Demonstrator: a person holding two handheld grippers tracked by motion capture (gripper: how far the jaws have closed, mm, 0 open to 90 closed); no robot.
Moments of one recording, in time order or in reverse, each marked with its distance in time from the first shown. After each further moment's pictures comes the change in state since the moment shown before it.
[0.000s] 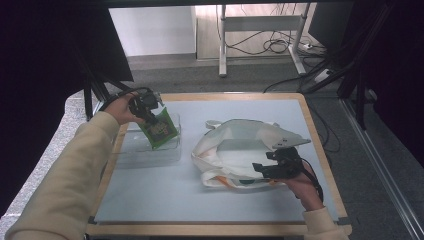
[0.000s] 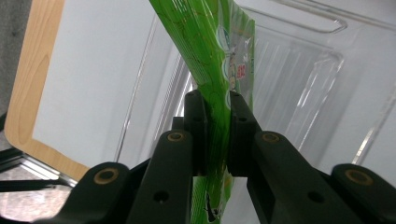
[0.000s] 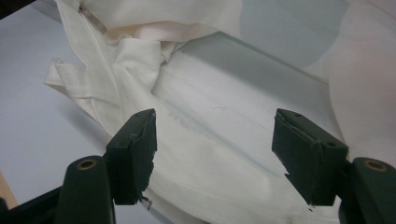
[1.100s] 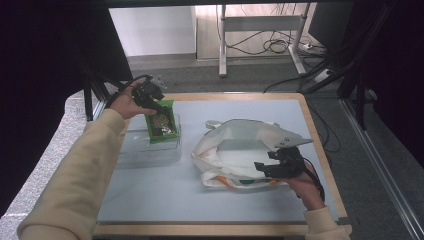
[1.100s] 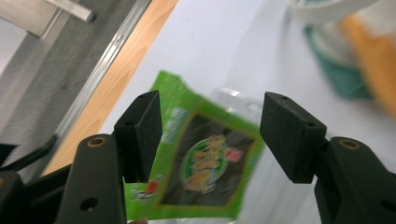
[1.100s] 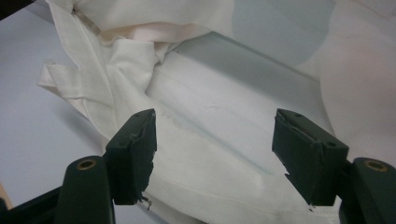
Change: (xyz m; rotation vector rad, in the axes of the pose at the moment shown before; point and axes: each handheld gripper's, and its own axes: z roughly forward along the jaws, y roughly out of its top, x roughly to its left) left arm 0.000 0.006 -0.033 -0.367 0.092 -0.161; right arm -0.005 -0.001 -0.002 -0.010 -0.004 0.012
